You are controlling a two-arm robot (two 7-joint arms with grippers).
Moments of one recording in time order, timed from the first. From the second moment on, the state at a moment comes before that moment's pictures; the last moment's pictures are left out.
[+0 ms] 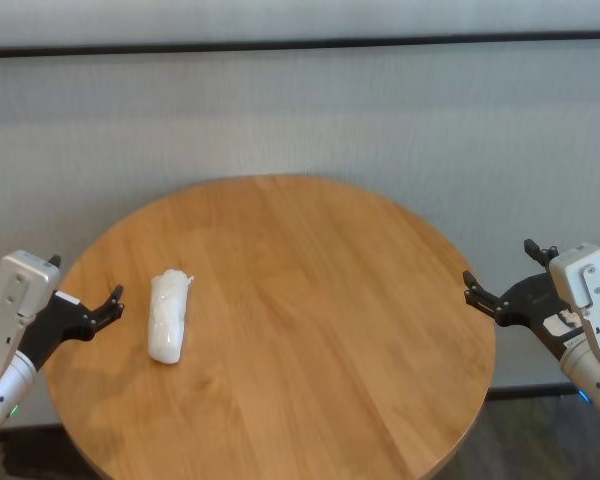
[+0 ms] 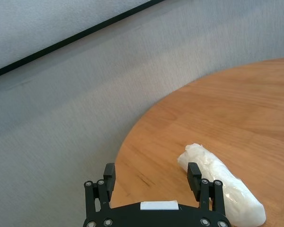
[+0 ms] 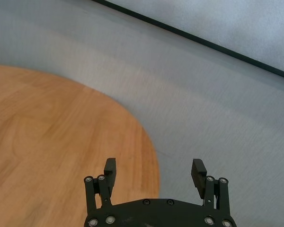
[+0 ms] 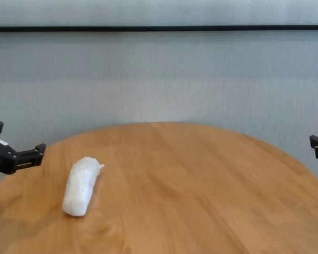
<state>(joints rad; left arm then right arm) -0.20 0.60 0.45 -1.41 -0.25 -0.12 0.03 0.20 0.60 -0.45 -1.41 0.25 -0.12 -0.03</state>
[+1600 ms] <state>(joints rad) -0.20 0.60 0.45 -1.41 -0.25 -0.12 0.03 0.20 0.60 -0.45 -1.41 0.25 -0.12 -0.03</state>
